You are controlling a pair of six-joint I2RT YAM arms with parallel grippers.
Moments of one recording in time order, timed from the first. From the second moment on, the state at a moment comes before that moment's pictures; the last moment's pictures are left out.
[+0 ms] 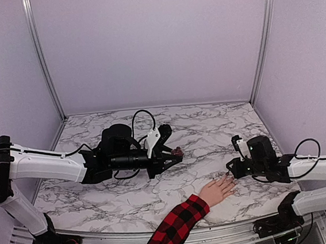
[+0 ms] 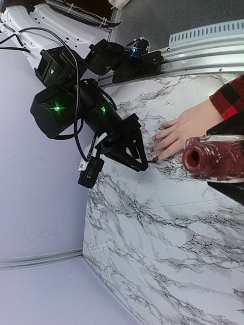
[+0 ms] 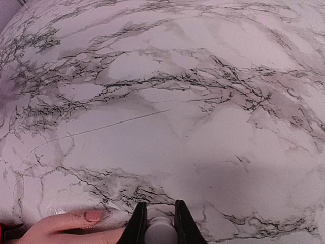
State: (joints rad) left arm -1.02 1.60 0.93 0.41 0.34 0.03; right arm 0.53 1.04 0.33 0.01 0.04 0.31
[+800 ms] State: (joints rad) left arm -1.02 1.60 0.93 0.41 0.34 0.03; right arm 0.53 1.02 0.34 -0.02 0.12 0.35
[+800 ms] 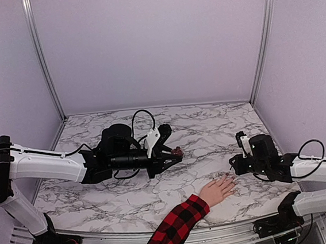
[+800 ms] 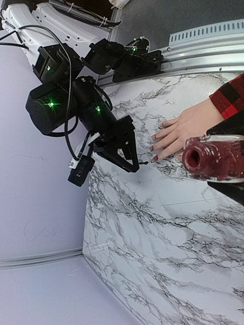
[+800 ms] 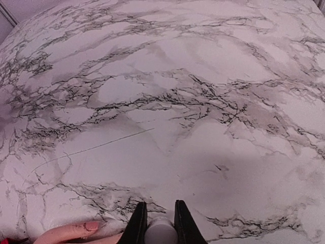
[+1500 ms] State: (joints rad) left arm -1.02 1.60 0.93 0.41 0.34 0.03; right arm 0.53 1.01 0.33 0.01 0.00 0.30
